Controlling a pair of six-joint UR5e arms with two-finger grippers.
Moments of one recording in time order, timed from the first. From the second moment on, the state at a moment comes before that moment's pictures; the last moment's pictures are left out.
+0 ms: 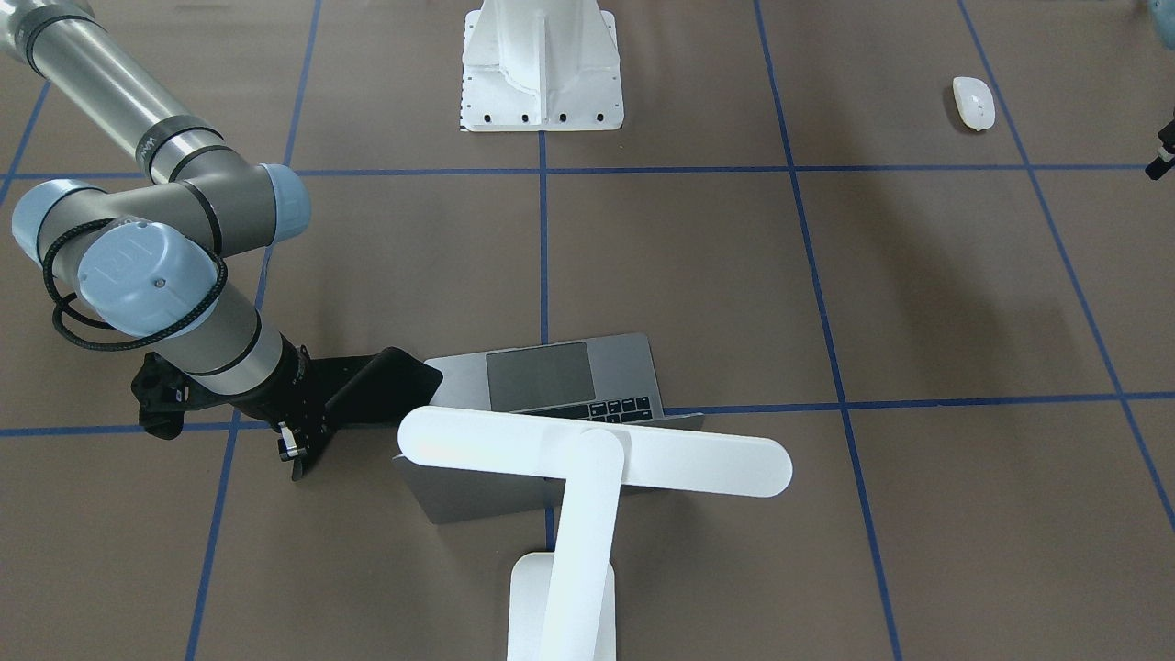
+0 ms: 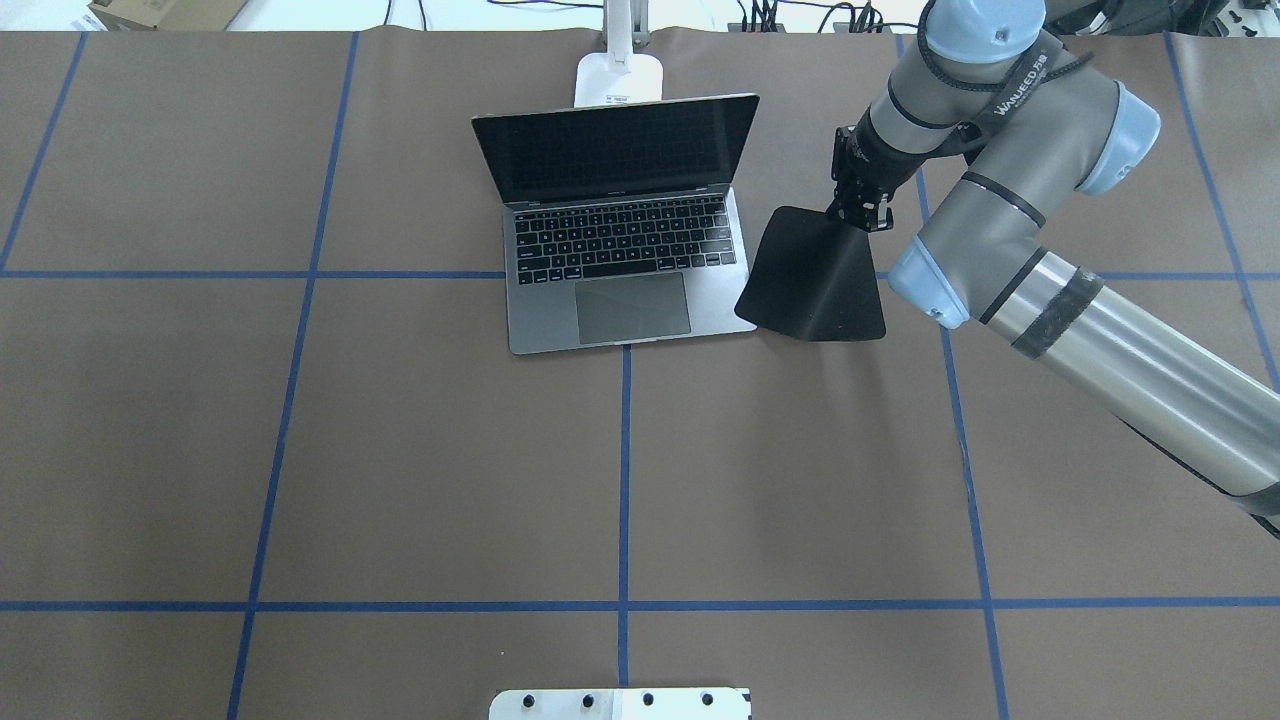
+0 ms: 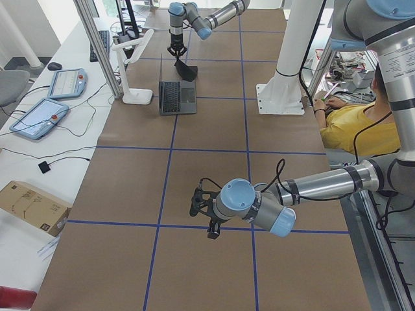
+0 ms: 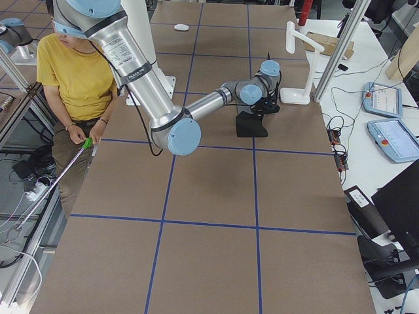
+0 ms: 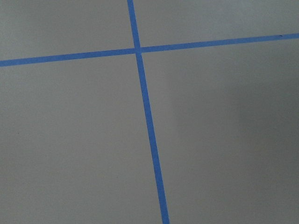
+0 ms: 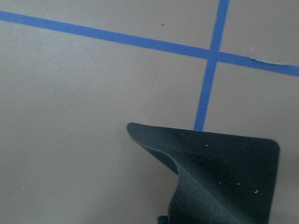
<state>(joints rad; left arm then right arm) -1.53 -1.20 -1.66 -2.28 -2.46 -0.20 0.89 -0.92 1.36 -1.31 2.14 2.30</state>
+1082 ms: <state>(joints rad) -1.53 -1.20 -1.65 -2.28 -2.46 -0.20 0.84 -0.91 1.28 -1.21 2.08 2.28</state>
